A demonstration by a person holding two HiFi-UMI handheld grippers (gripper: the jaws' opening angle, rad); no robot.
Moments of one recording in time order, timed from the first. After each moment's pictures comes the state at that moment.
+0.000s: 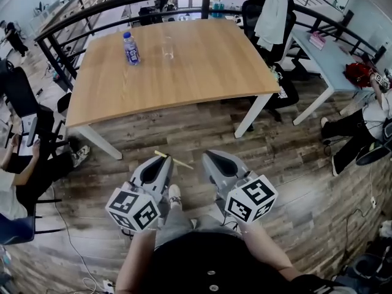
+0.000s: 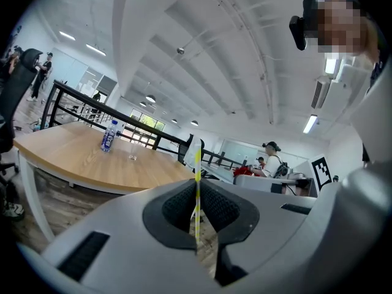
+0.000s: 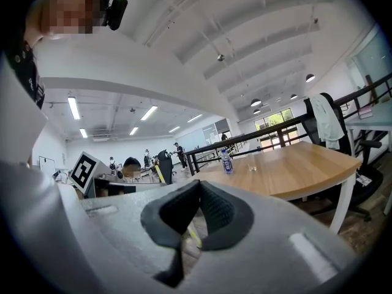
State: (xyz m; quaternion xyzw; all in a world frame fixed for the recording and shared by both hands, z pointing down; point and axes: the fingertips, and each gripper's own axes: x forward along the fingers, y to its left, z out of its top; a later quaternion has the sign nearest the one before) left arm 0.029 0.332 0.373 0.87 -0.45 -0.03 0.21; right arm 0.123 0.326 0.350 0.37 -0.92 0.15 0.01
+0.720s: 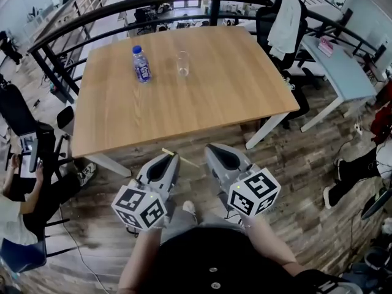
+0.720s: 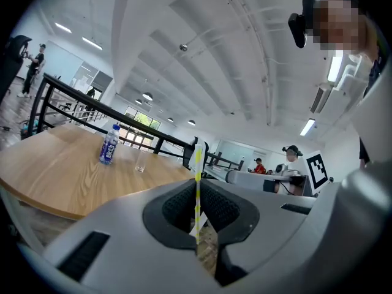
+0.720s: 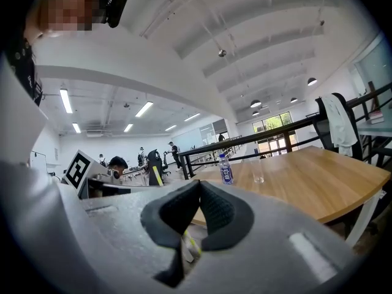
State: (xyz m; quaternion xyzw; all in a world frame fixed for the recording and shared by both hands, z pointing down) left arm -0.072 0.171 0.372 0.88 -0.42 -0.03 0.21; right arm 0.009 0.159 0.347 0.39 -0.91 0.13 0.01
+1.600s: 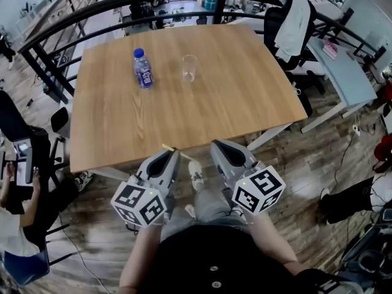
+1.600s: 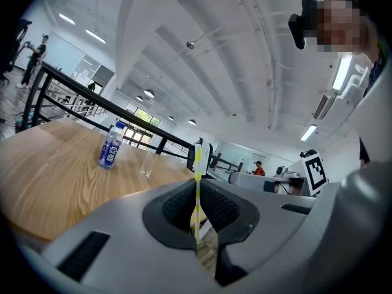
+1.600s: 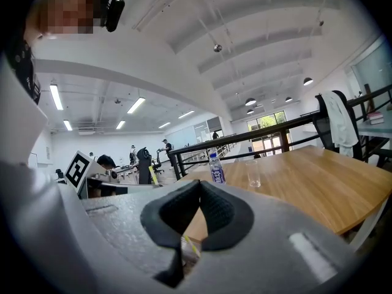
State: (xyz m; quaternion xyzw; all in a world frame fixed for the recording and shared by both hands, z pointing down) left arm -0.119 0.061 0.387 0.88 -0.41 -0.04 0.23; right arm -0.023 0.050 0.361 0.41 -0.90 0.14 0.03
